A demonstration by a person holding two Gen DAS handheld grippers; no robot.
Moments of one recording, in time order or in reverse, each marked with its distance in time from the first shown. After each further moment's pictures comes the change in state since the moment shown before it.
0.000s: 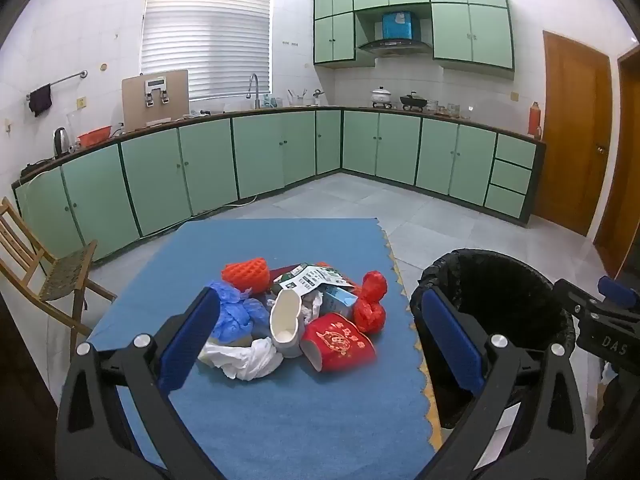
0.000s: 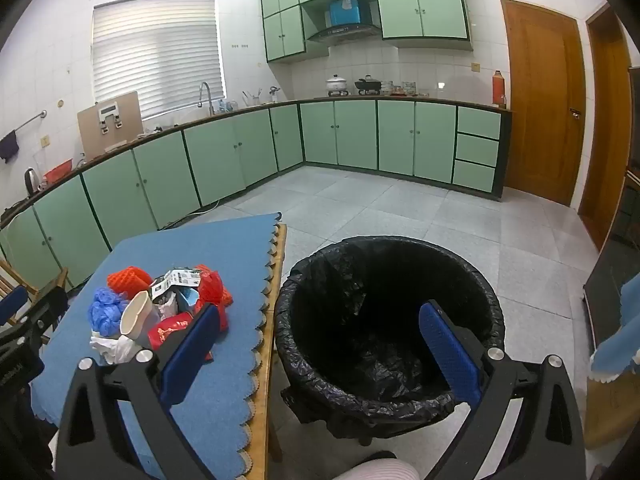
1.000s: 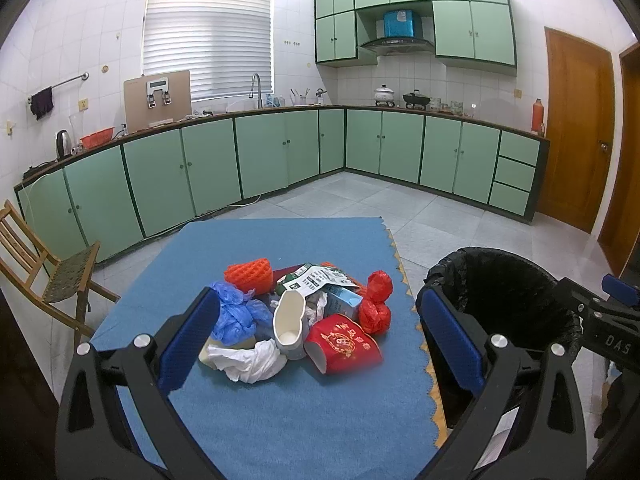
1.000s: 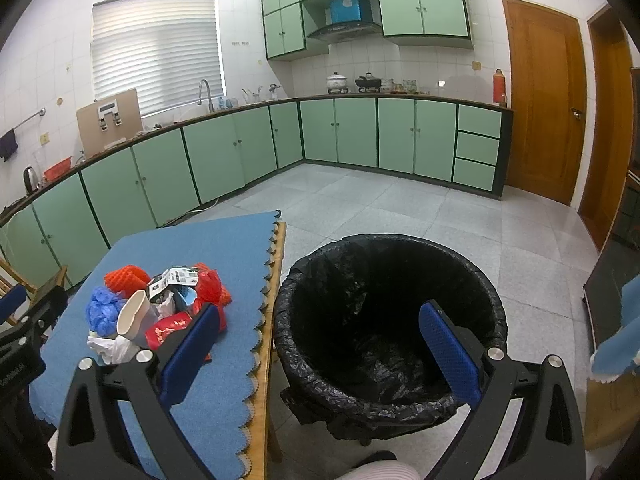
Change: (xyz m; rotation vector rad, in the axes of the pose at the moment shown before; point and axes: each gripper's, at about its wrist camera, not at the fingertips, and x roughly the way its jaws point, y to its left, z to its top) left arm 0.001 0.004 0.002 0.009 0.013 0.011; right arm 0.010 0.001 0.000 0.002 0.010 -0.008
